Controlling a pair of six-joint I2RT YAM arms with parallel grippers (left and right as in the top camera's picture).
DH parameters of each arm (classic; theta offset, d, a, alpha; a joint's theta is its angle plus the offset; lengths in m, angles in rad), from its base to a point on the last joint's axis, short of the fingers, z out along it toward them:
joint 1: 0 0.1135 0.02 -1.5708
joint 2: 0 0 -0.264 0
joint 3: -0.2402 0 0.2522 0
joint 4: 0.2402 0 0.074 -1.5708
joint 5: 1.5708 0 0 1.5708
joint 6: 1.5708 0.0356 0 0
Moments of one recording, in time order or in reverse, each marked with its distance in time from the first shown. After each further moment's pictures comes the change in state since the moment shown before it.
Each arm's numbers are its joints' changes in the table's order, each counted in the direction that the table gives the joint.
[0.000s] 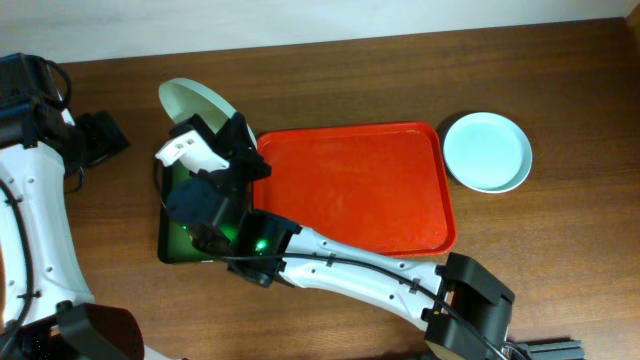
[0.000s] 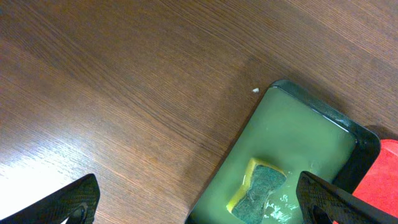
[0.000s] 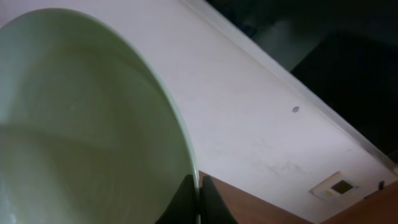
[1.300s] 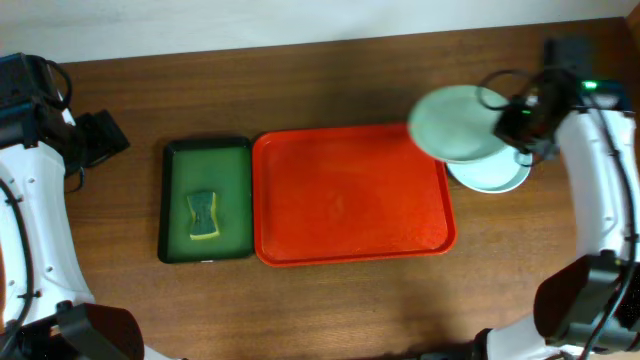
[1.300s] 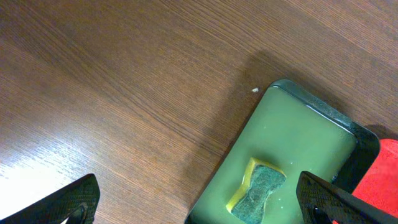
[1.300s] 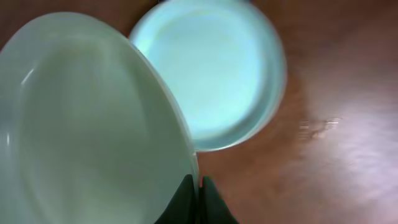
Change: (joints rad) left arm -0.001 0.000 0.000 0.000 0.000 0.000; right arm -1.353 -0.240 -0.013 1.365 -1.213 0.940
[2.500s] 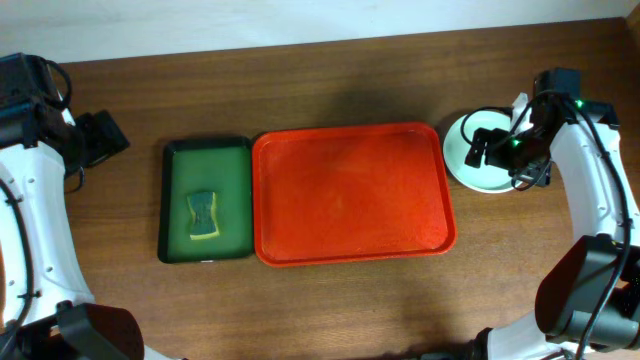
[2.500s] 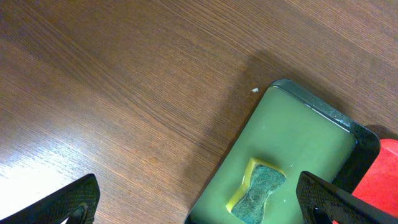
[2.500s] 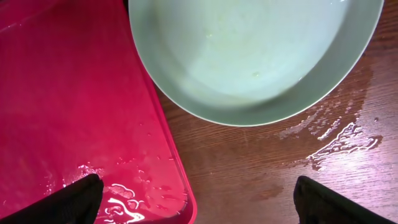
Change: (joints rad) left arm 0.000 0.000 0.000 0.000 0.000 0.000; right arm -0.023 0.012 0.190 -0.061 -0.172 -0.369
